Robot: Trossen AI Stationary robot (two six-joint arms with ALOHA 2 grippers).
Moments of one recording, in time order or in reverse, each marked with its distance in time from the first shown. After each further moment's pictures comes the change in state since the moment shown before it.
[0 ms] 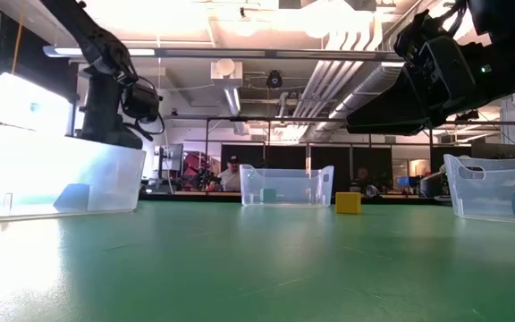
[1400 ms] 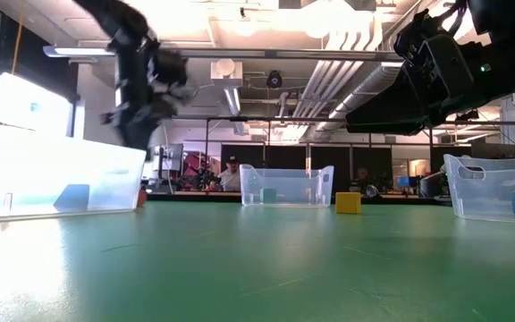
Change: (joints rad) left arm -0.183 0.000 0.248 -0.001 -0.059 0.067; right arm 0.000 0.000 0.000 0.005 0.003 0.008
